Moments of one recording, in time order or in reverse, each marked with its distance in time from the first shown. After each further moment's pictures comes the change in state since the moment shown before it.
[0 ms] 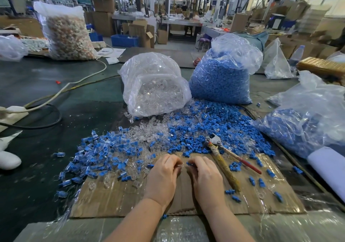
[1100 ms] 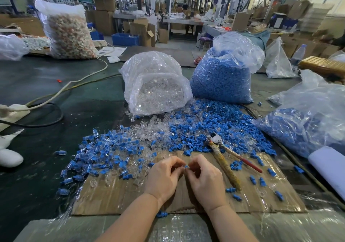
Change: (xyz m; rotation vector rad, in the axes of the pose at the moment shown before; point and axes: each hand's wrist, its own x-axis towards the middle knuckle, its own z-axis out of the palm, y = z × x) left_hand 0.001 -0.003 -0.006 -0.253 -0.126 -0.174; right_hand -0.001 -0.001 -0.005 0.143 -0.007 -0.045
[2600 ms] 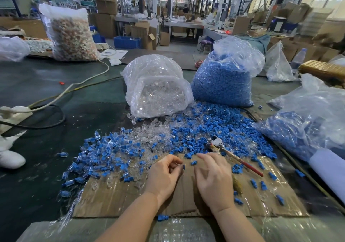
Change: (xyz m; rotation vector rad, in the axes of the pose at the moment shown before) left_hand 0.004 0.004 -0.003 -0.157 0.028 -0.102; right_hand 0.005 0.006 -0.010 -0.185 0.131 -0.033
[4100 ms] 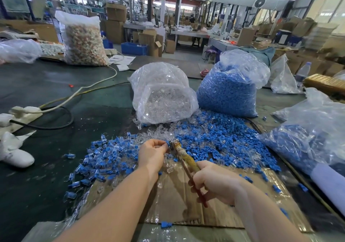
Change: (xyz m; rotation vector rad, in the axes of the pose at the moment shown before) left_hand 0.041 0.025 -0.043 -0.420 0.251 -0.371; right_hand 0.056 -0.043 -0.046 0.582 -1.056 0.712
